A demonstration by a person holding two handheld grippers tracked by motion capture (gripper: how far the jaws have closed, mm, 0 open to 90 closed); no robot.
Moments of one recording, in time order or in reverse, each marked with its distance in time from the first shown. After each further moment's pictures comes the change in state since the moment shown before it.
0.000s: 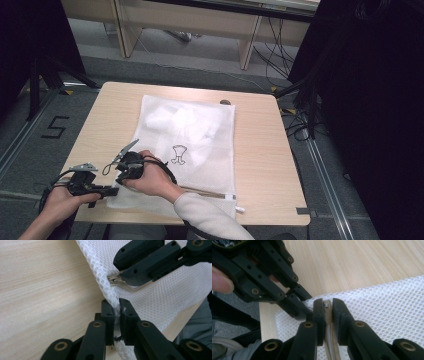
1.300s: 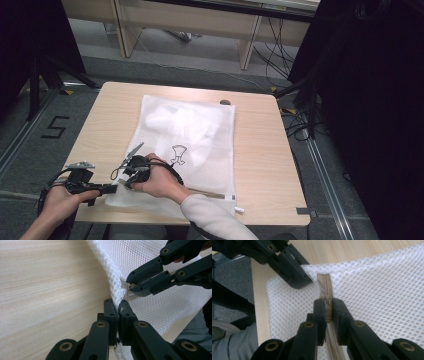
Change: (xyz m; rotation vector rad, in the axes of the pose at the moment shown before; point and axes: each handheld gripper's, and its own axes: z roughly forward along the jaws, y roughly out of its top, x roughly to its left) left arm -0.001 0.002 -0.005 -0.054 0.022 -0.046; right arm -0.003 -0.019 -0.002 0.089 -0.003 0.026
